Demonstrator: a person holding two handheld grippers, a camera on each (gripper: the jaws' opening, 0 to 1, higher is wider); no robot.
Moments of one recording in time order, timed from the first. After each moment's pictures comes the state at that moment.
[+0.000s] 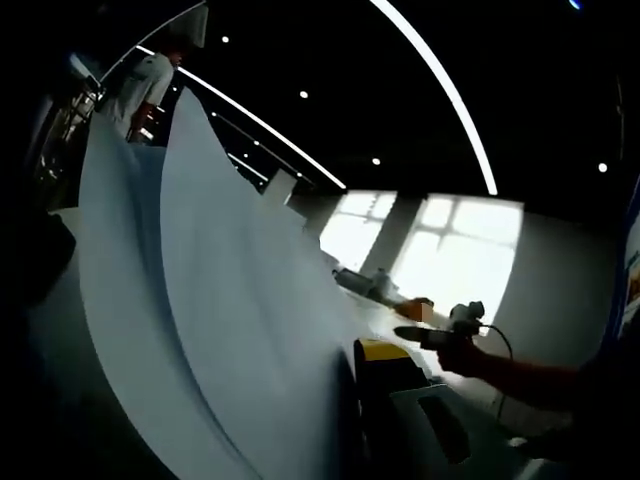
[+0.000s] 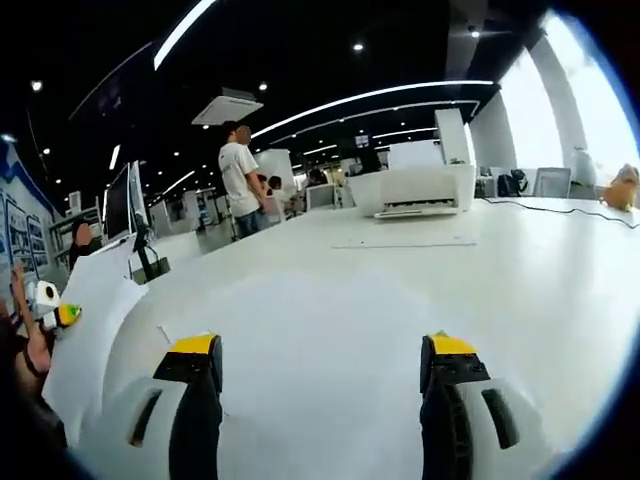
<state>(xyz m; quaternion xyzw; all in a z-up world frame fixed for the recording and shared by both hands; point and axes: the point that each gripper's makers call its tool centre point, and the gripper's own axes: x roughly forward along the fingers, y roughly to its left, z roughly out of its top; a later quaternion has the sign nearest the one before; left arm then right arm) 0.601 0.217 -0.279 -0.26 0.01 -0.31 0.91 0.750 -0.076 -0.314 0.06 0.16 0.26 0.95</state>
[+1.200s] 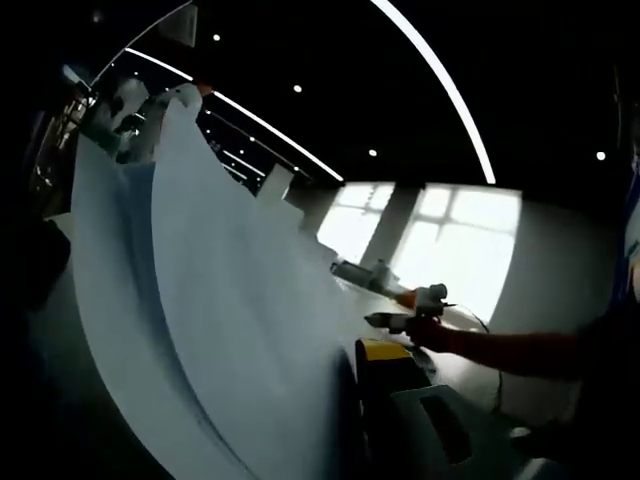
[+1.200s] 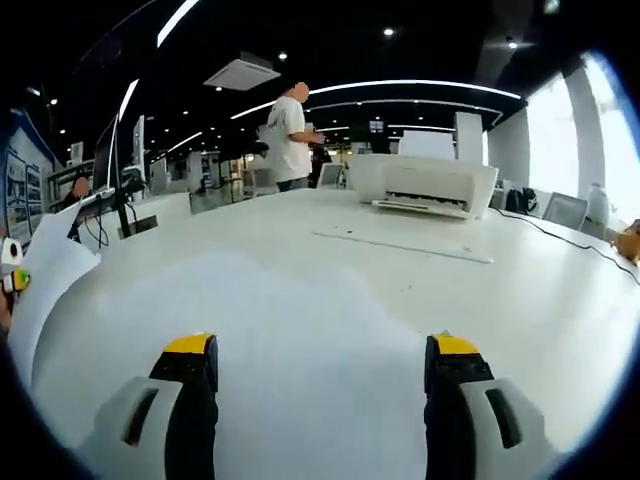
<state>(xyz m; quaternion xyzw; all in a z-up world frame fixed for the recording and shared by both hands) 0.604 0.213 -0.284 -0.24 0.03 -0.32 0.92 0.838 -0.080 -0.345 -0.03 0.18 0.27 0.94</state>
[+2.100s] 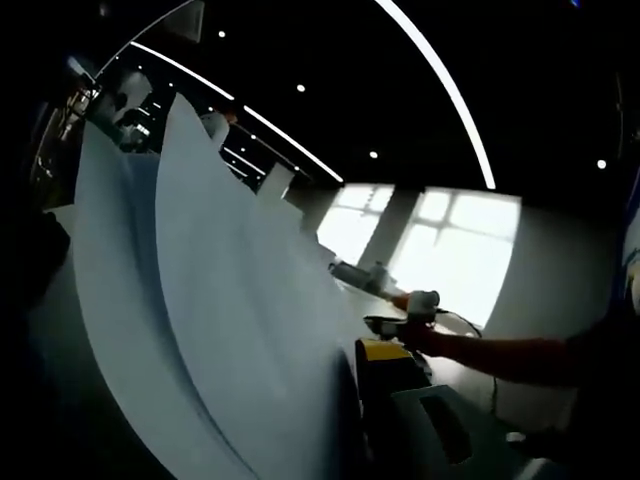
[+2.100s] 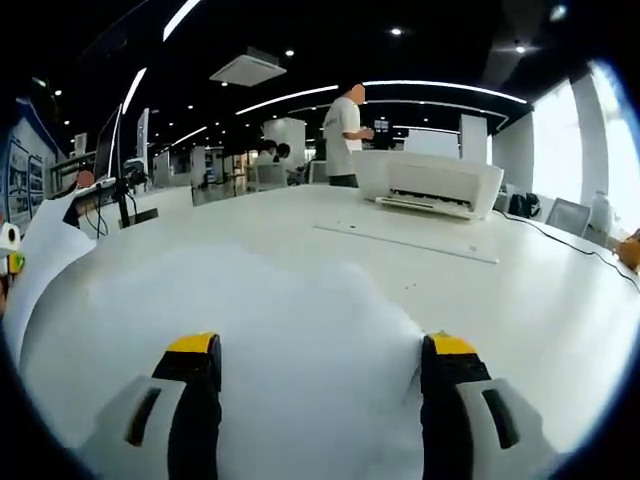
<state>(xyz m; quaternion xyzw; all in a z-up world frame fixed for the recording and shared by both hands) 0.605 0.214 -0.285 -0.25 0.03 -0.32 0.91 0.838 -0.079 -0.353 -0.05 0.18 0.28 0.94</state>
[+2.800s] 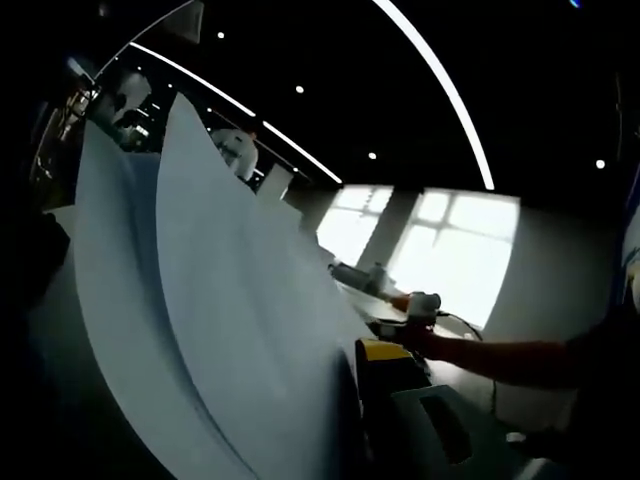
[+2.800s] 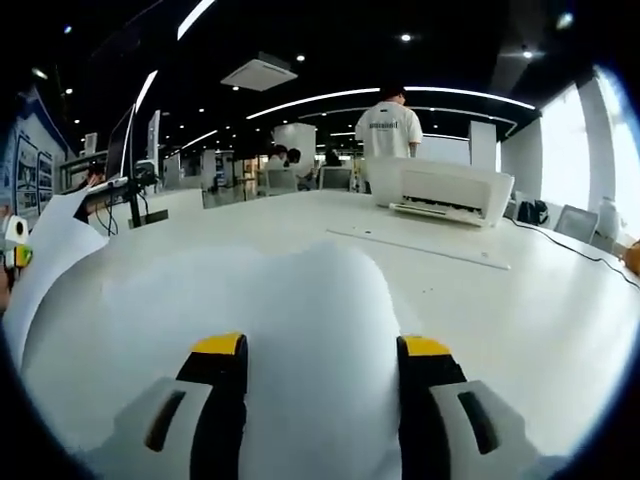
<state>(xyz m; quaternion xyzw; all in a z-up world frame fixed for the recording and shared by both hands) 0.604 0.216 -0.284 -0.25 0.02 -0.33 0.91 0.831 -0.065 -0.350 -0.05 0.17 0.30 0.94</state>
